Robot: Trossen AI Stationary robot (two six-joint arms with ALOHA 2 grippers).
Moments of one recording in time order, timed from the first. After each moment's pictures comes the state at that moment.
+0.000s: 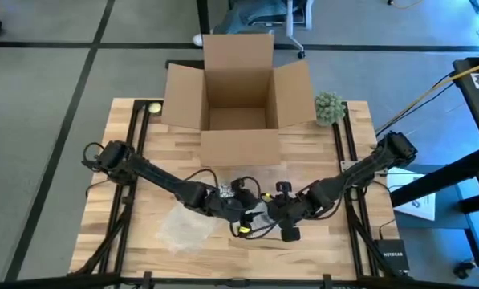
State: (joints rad) left arm -0.37 1.89 1.41 -0.13 -0.46 -0.34; right arm 0.52 1.59 1.21 -0.77 0.16 0.40
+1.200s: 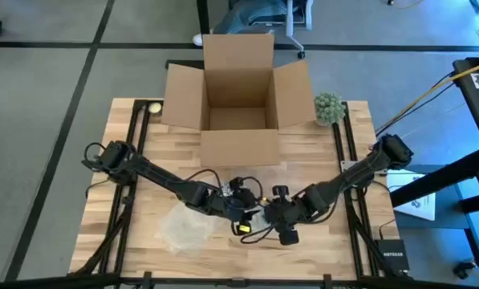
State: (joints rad) left arm -0.36 1.90 1.41 -0.17 -0.46 -0.33; right arm 0.52 1.67 1.22 -0.75 0.14 0.37
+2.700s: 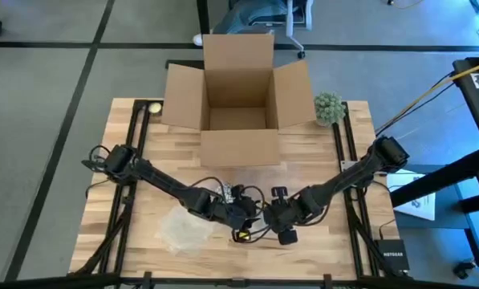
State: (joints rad) left arm -0.40 1.96 1.41 -0.16 -0.43 -0.37; right arm 0.51 1.70 1.15 -0.69 0.11 0.39
